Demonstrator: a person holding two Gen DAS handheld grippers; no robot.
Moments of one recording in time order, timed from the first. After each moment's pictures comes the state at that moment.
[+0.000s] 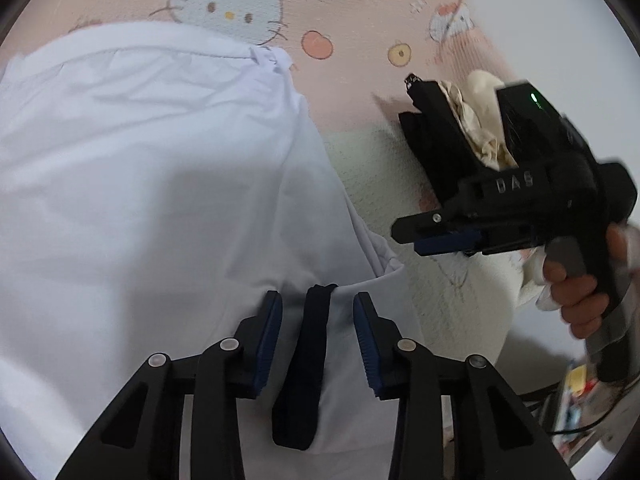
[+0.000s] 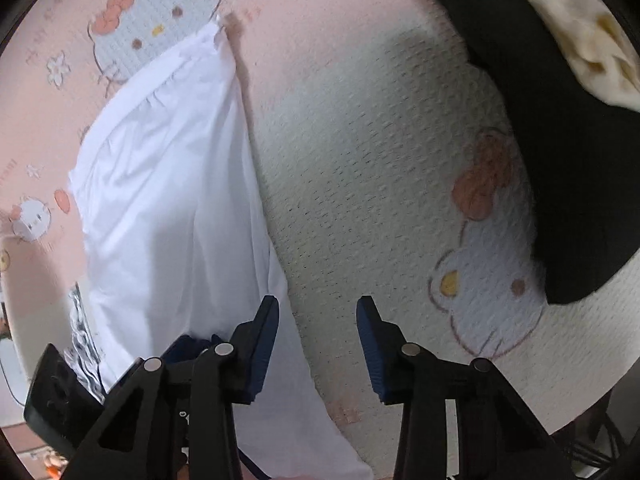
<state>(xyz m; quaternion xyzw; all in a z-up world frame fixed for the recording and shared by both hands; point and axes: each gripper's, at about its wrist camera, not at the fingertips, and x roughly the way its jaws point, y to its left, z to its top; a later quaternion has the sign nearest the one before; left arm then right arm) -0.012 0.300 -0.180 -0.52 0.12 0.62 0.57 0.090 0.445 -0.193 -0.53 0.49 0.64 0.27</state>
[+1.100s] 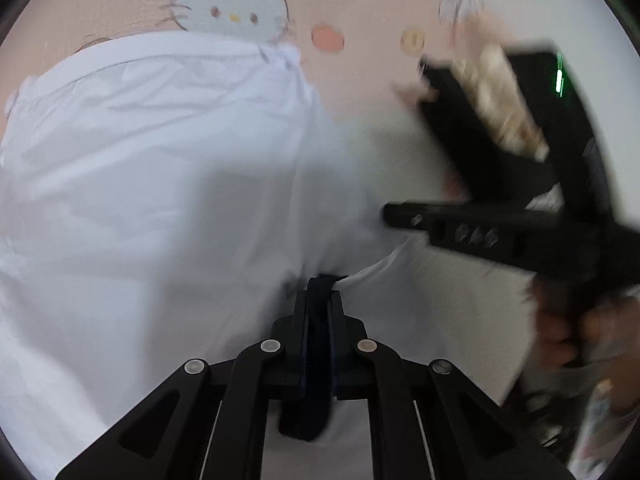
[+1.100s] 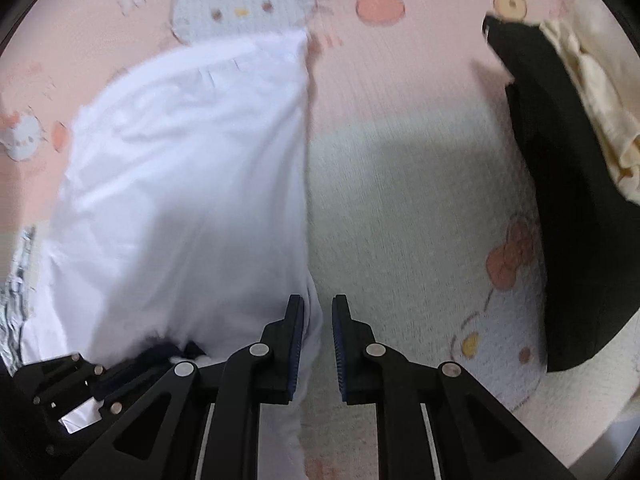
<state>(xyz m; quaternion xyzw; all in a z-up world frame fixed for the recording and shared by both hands) -0.012 0.292 -0.168 -0.51 0.13 0.65 0.54 0.057 0.369 -0.190 -0.50 0.28 0.76 0.31</state>
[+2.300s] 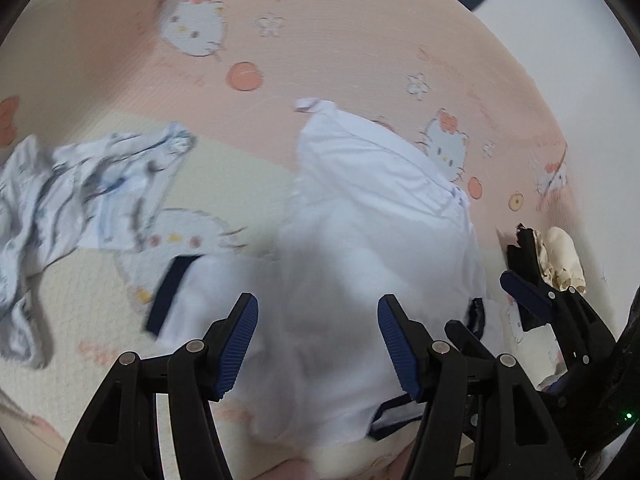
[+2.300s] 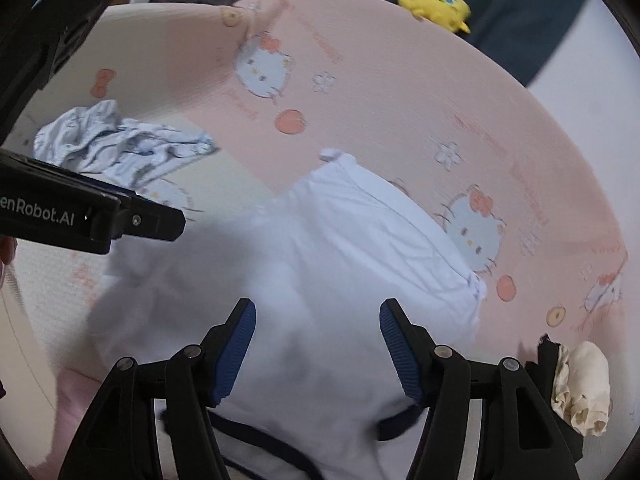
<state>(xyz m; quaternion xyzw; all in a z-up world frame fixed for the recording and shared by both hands) -0.122 0.025 -0.119 -0.48 -0.03 0.80 0.36 -0.028 0.084 -0.102 -0.41 -0.15 0.88 0.18</state>
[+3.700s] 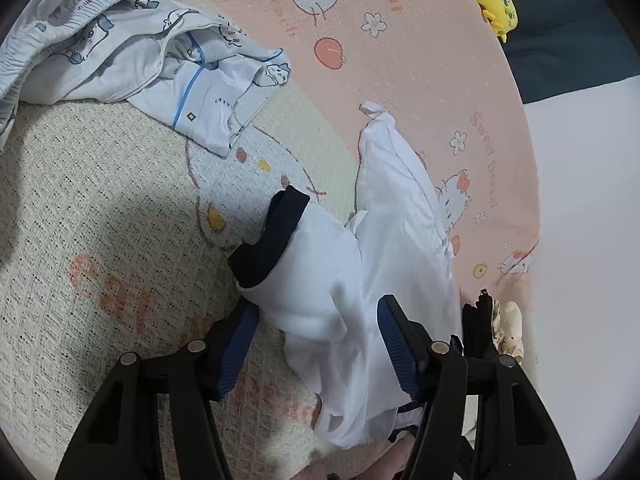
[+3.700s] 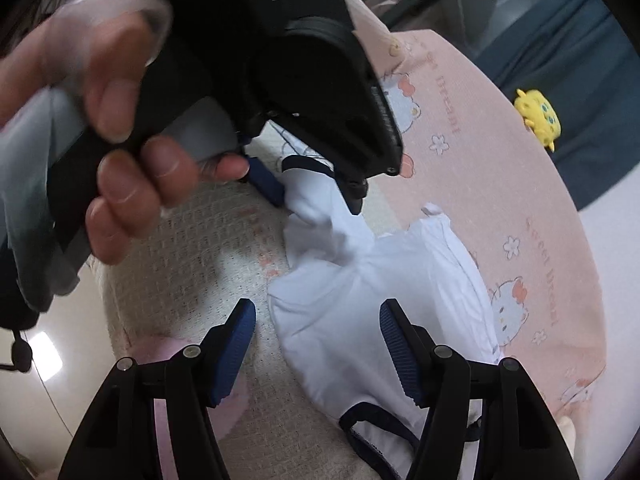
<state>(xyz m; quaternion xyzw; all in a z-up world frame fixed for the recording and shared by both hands) -0.156 -0.048 -0.211 -0.52 -0.25 0.73 0.37 -0.003 -0.076 -0.202 -0.38 -0.34 0.85 0.12</state>
